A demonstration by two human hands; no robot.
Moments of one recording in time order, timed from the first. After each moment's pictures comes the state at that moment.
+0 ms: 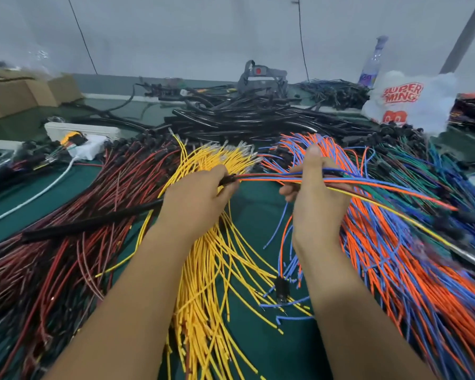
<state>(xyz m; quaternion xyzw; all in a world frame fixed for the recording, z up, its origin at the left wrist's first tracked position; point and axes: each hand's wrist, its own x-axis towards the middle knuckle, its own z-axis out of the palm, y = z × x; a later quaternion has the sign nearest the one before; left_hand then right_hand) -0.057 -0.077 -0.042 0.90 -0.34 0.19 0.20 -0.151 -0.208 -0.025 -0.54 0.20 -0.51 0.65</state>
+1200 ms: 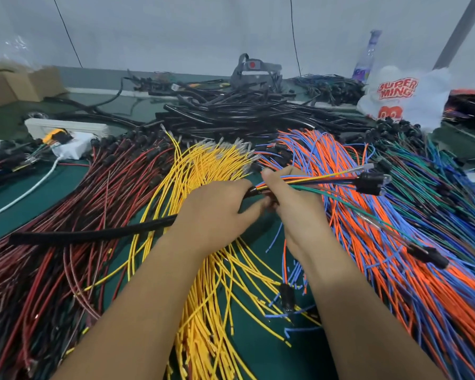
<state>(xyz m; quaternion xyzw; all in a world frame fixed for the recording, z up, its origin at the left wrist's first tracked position) -0.078 -0.090 -0.040 0.85 -0.44 0.15 0.24 -0.142 -0.211 -0.045 -0.62 0.15 -0.30 0.71</state>
